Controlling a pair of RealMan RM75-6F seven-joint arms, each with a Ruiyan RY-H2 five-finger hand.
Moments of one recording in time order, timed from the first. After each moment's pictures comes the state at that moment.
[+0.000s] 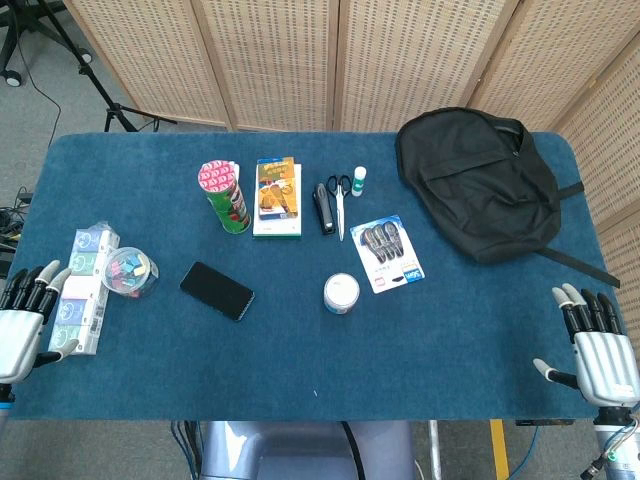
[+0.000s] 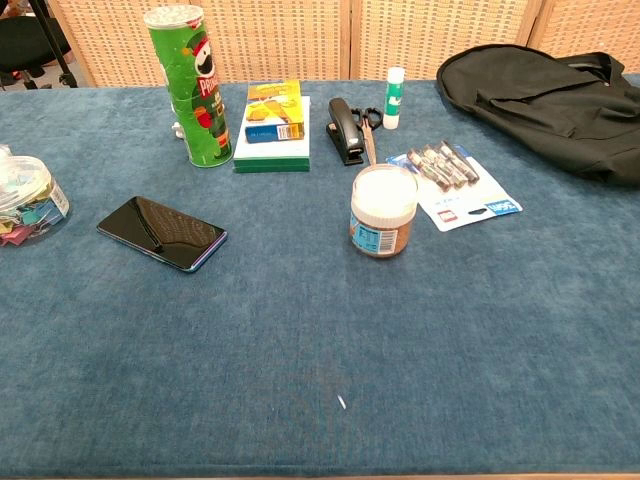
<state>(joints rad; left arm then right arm) -0.14 -1.16 -0.03 -1.49 1.57 1.49 0.02 0.06 -1.11 0.07 -1.67 -1.47 1.49 -0.14</state>
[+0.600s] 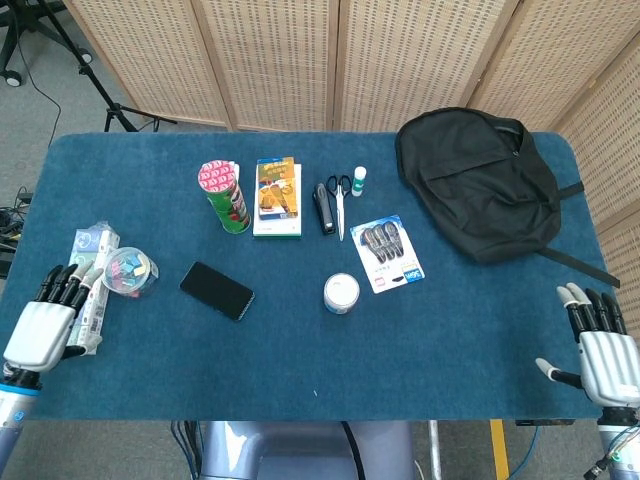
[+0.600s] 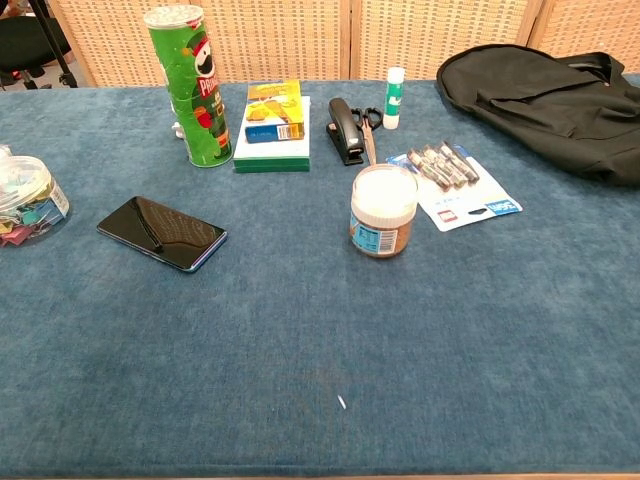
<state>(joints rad) -0.21 -1.24 -0.02 -1.39 1.59 1.38 0.01 0.06 -1.09 0.07 -1.68 -1.46 1.48 -0.10</state>
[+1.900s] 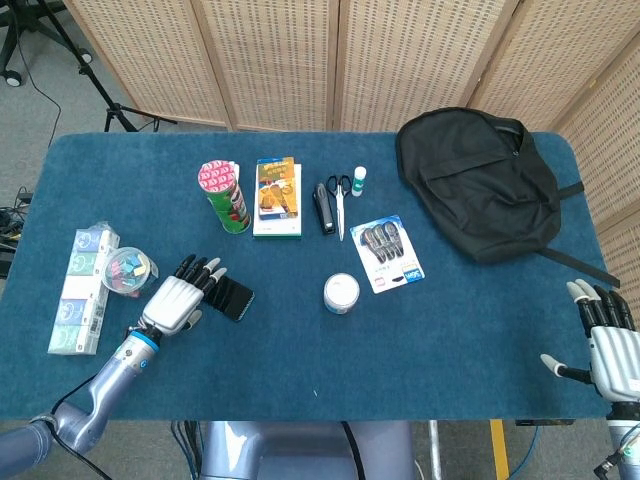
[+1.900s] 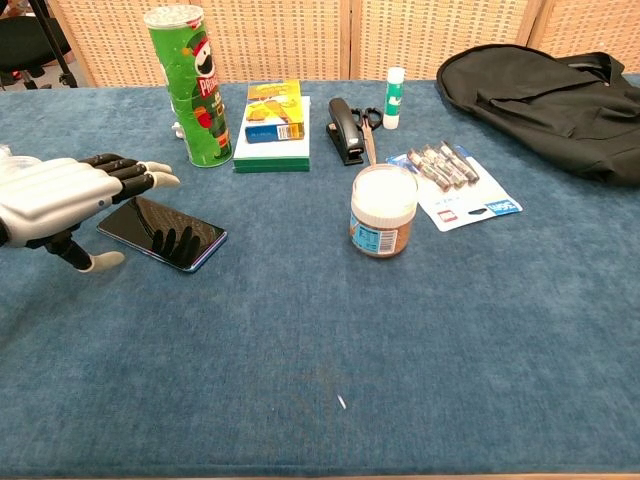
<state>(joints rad) -0.53 -1.58 -0.06 -1.20 1.53 1.01 0.25 0.07 -1.06 0.09 -1.68 -1.42 1.45 0.01</state>
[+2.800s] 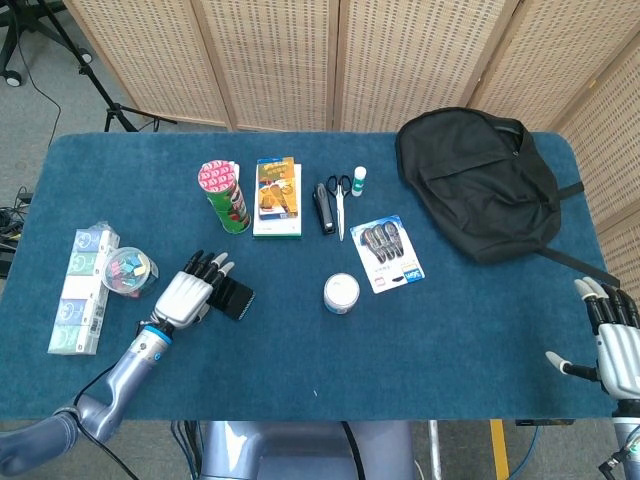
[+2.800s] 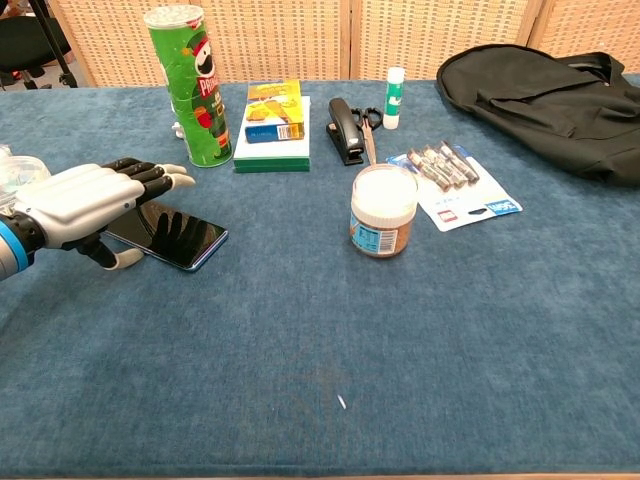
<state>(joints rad) -0.58 -1.71 -0.06 -1.02 1.50 1.03 0.19 0.07 -1.04 0.10 -1.68 -1.40 1.43 0.04</state>
